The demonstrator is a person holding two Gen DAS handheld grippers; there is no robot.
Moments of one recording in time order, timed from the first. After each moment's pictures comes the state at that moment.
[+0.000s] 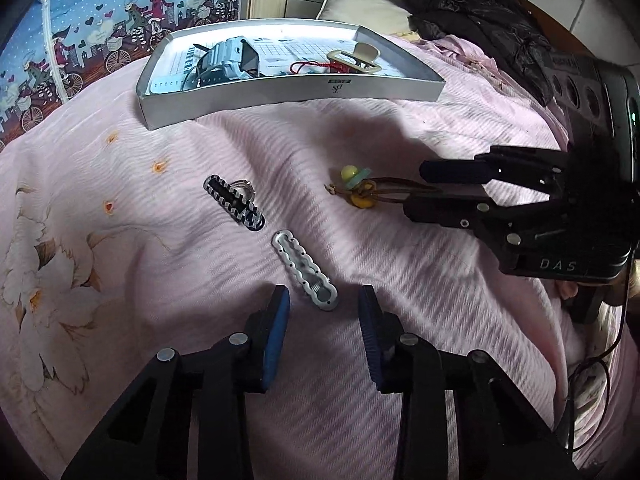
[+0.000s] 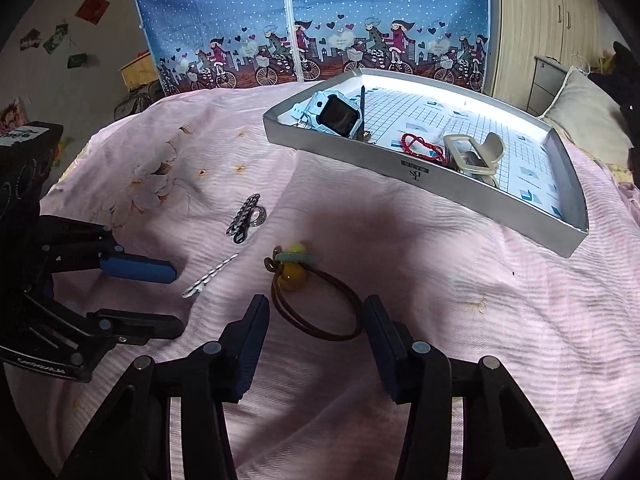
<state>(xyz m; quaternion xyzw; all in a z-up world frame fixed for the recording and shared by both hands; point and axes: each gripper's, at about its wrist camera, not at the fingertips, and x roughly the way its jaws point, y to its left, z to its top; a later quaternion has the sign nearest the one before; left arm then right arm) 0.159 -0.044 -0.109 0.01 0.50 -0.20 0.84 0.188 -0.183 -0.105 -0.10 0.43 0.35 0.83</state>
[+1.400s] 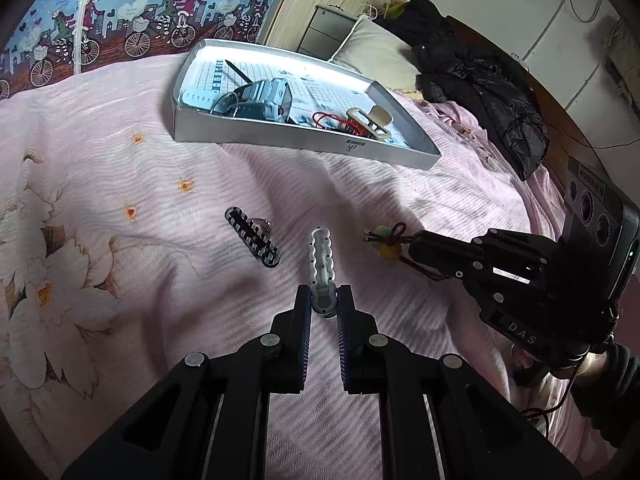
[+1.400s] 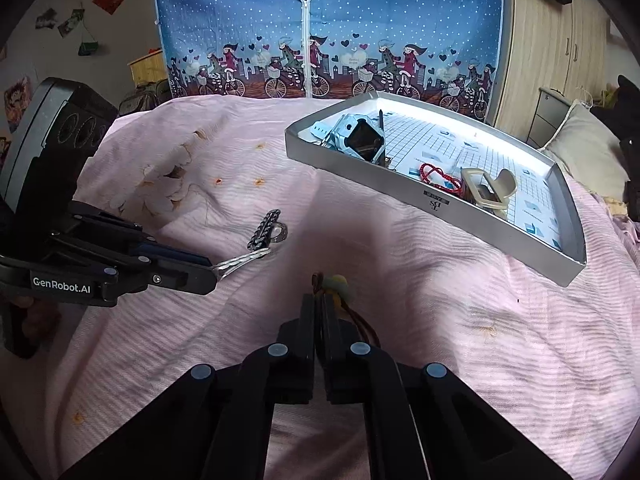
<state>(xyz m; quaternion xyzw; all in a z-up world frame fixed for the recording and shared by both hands) 0.162 -0.010 -0.074 -0.12 0.45 -0.22 0.86 0.165 -0.164 -0.095 -0.13 0.38 0.35 0.85</state>
